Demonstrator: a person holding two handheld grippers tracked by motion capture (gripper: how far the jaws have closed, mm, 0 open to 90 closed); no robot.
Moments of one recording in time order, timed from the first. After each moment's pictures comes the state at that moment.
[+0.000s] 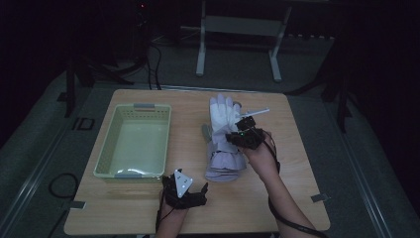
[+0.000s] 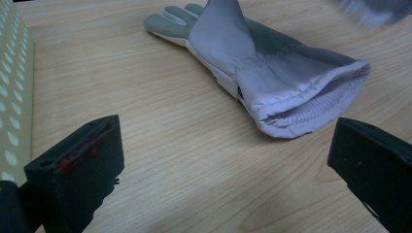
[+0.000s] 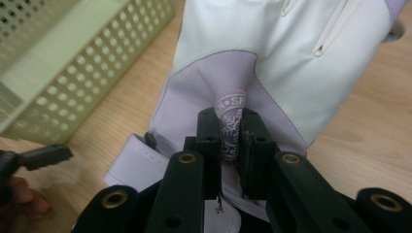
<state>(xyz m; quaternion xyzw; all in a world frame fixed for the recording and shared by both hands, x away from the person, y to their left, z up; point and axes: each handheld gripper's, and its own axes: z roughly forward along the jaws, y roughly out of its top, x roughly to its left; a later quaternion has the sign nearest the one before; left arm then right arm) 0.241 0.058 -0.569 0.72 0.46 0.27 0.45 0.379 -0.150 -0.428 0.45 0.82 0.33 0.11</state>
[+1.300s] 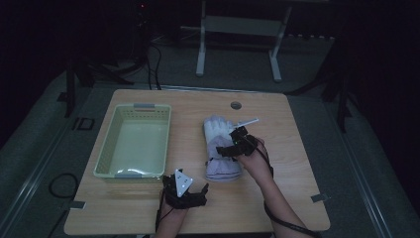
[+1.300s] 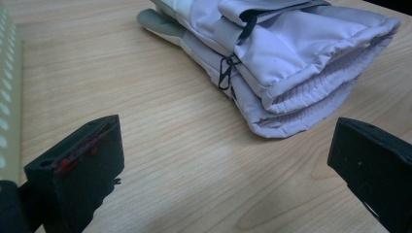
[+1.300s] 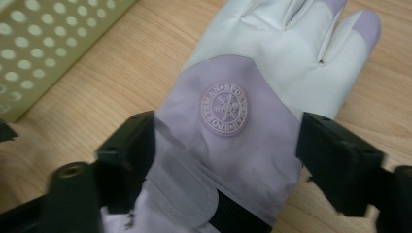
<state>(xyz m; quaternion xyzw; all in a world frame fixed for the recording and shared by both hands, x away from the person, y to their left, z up) 0.243 0.060 -0.569 0.72 0.45 0.25 0.46 0.392 -0.150 -0.482 0.42 0.84 0.32 0.10</state>
